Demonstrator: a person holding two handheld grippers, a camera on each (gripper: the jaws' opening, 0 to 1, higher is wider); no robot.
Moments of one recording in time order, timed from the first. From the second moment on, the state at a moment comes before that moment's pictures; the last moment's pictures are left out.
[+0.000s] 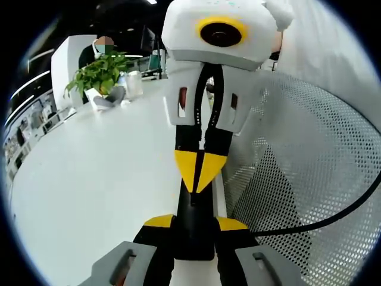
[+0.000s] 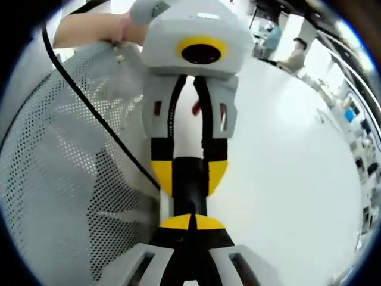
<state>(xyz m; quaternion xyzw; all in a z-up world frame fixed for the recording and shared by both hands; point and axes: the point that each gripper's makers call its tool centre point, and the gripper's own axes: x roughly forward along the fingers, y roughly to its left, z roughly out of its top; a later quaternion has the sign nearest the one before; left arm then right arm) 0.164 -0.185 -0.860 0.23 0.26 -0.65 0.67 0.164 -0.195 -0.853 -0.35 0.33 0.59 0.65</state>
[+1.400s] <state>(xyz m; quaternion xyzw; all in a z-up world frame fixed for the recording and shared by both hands) 0.164 -0.185 -0.860 0.23 0.26 -0.65 0.68 0.160 -0.188 -0.856 -0.48 0.29 0.61 0.56</state>
